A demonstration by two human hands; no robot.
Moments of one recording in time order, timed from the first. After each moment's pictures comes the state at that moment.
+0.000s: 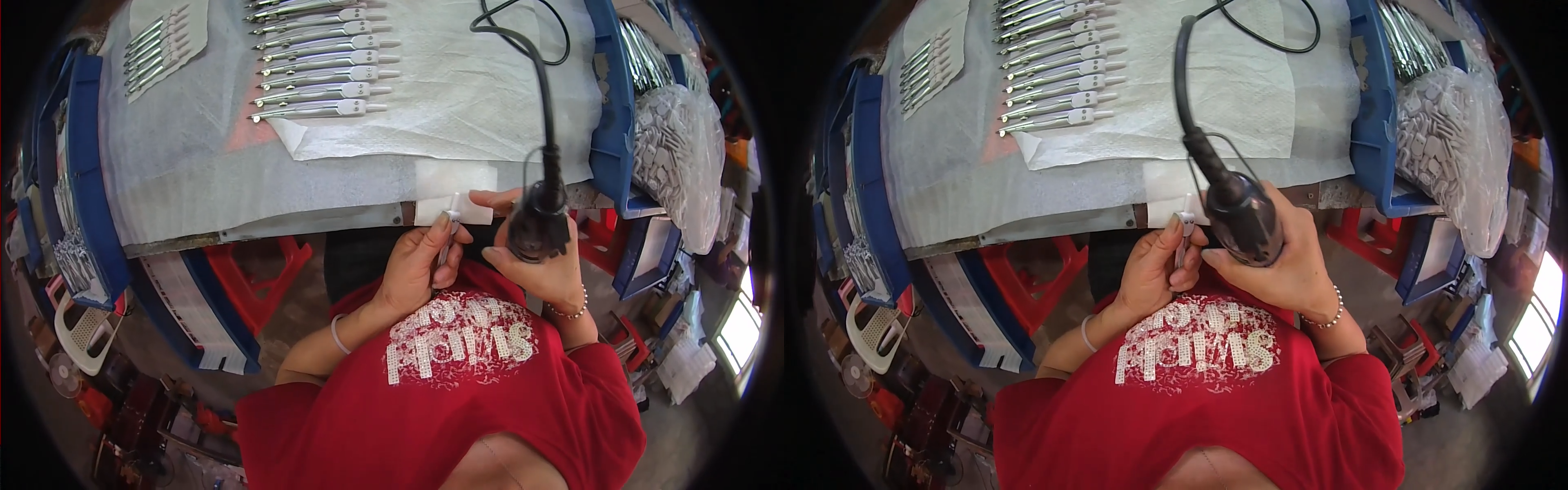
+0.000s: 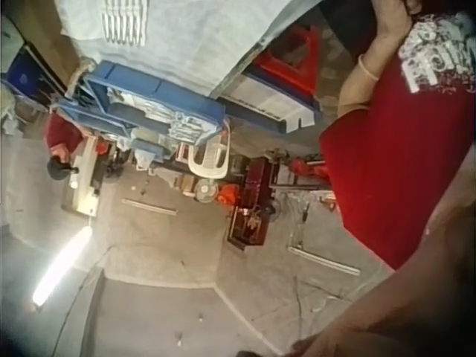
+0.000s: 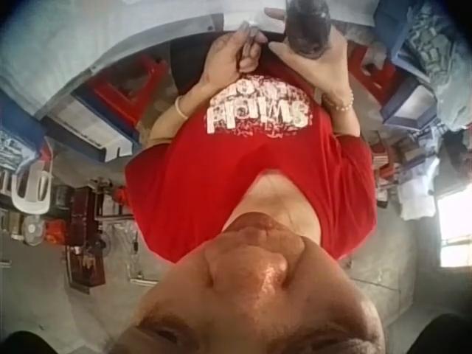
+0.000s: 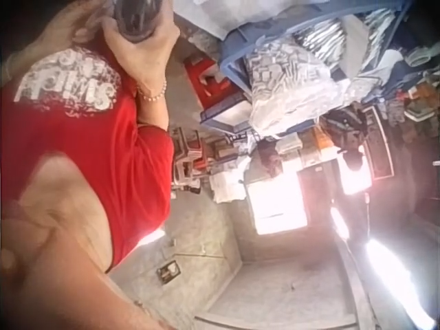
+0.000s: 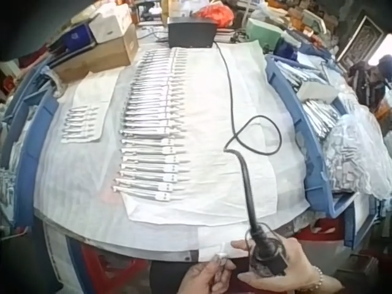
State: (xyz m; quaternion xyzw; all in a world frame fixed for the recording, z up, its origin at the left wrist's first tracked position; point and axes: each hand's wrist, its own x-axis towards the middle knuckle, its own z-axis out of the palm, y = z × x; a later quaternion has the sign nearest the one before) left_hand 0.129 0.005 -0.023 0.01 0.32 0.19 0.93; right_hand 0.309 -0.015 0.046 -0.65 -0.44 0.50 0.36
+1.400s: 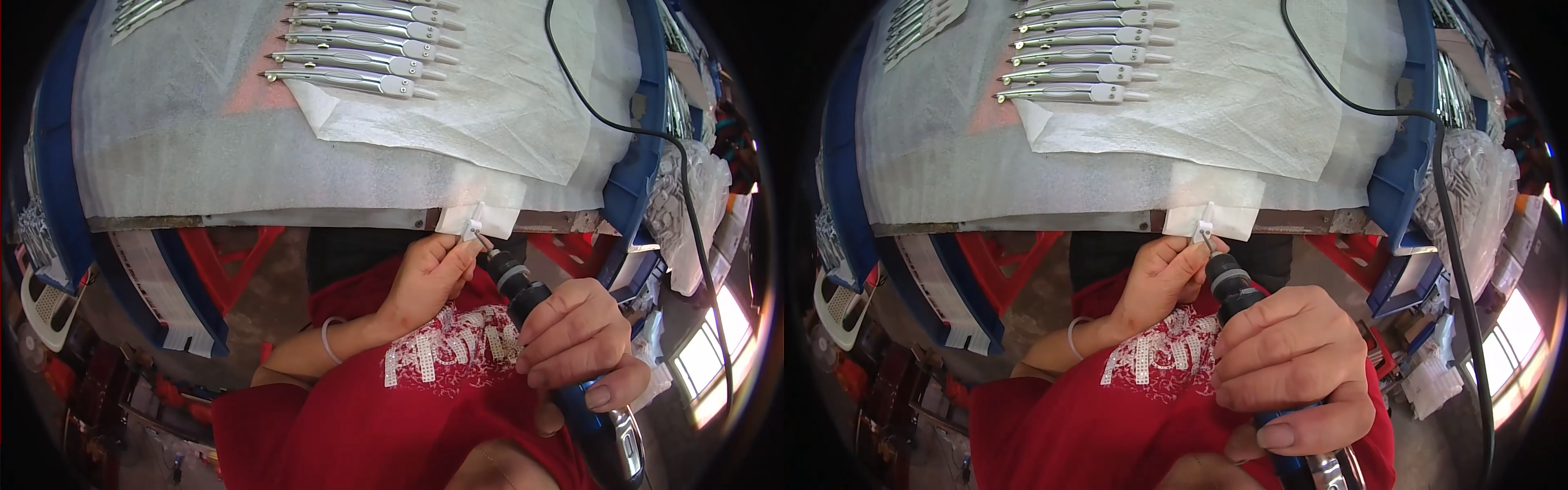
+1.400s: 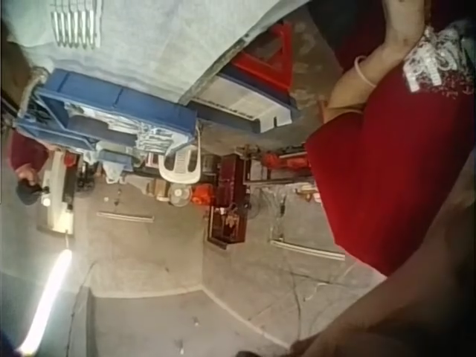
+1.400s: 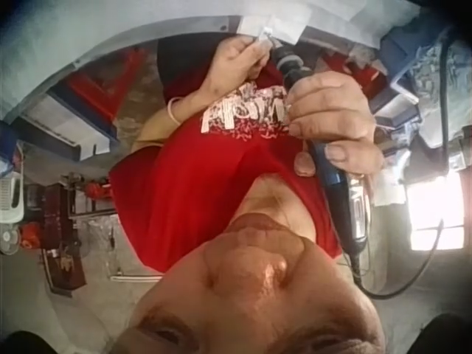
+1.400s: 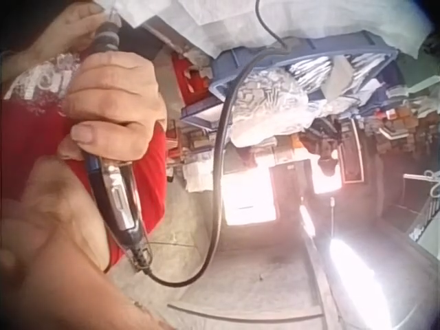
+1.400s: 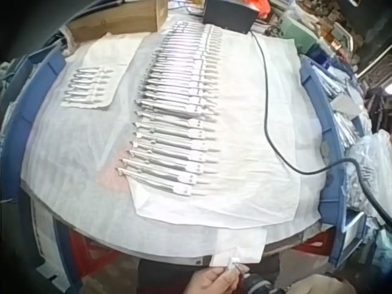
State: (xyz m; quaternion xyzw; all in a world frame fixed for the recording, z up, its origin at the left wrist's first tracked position) left_hand 0.127 0.006 -0.010 0.11 0.38 0.19 0.90; right_hand 0.279 0.022 0.074 -0.27 -0.66 0.41 0.58
